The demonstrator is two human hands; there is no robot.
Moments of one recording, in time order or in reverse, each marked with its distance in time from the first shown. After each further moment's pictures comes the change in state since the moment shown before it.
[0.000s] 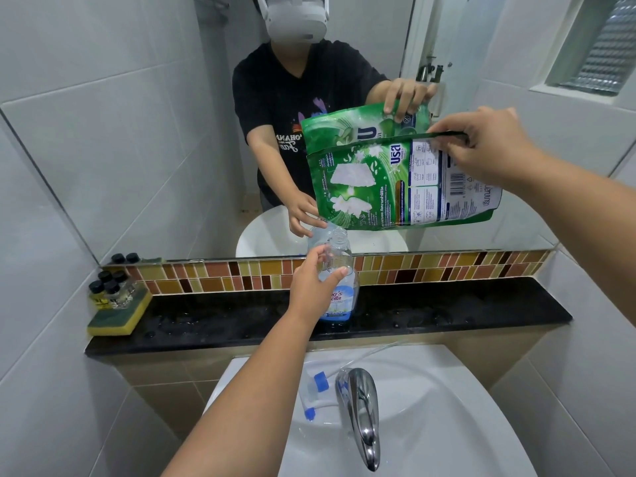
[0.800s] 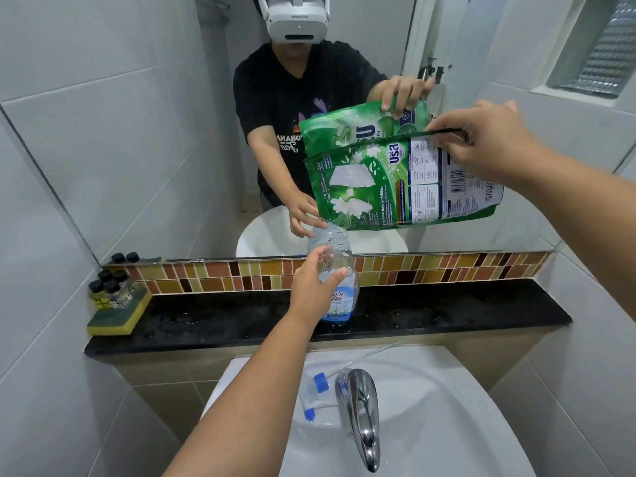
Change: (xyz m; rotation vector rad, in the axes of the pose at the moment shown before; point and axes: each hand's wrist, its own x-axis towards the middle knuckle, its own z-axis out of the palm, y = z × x) left_hand 0.002 -0.006 0.002 0.000 0.011 0.023; right_hand 0.004 -0.009 -0.009 -0.044 -0.020 -0.035
